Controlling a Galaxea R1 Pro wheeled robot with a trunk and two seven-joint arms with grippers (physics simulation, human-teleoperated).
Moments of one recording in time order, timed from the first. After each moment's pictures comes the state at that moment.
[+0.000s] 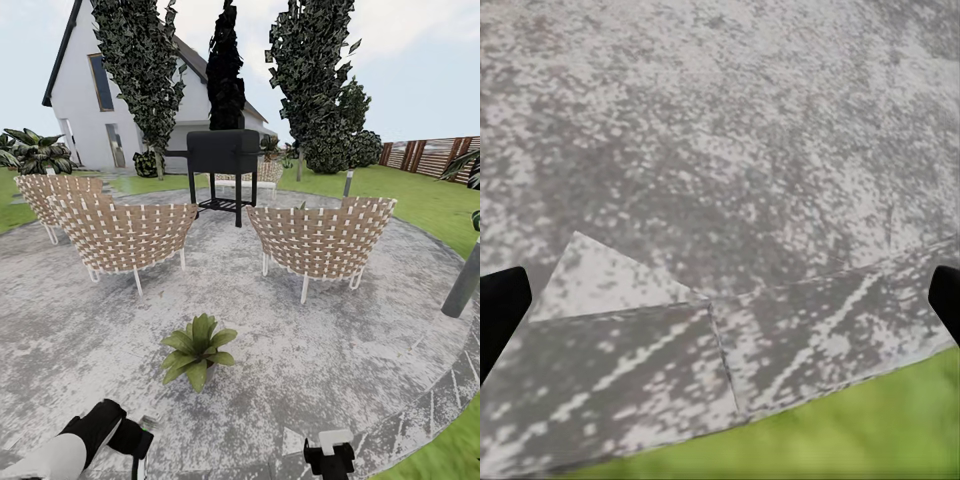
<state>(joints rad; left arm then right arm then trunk) -0.66 0.14 0.07 -0.22 -0.47 0.50 -0.59 -0.46 0.09 -0.67 -0.09 0.89 -0.40 -0.31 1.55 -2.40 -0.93</state>
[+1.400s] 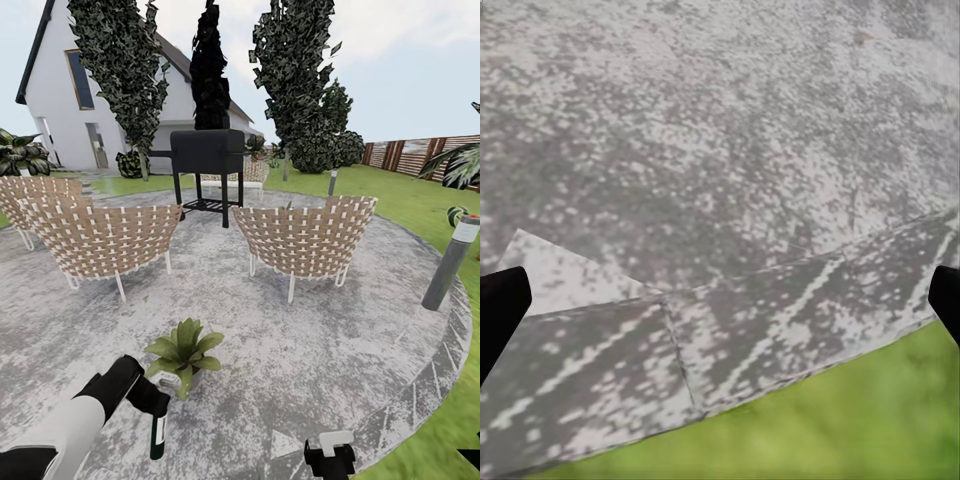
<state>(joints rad) -0.76 0.10 -0.04 -0.37 -0.48 0.75 -0.78 -0.46 0.09 -0.67 -0.09 0.89 -0.40 -0.31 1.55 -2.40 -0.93</state>
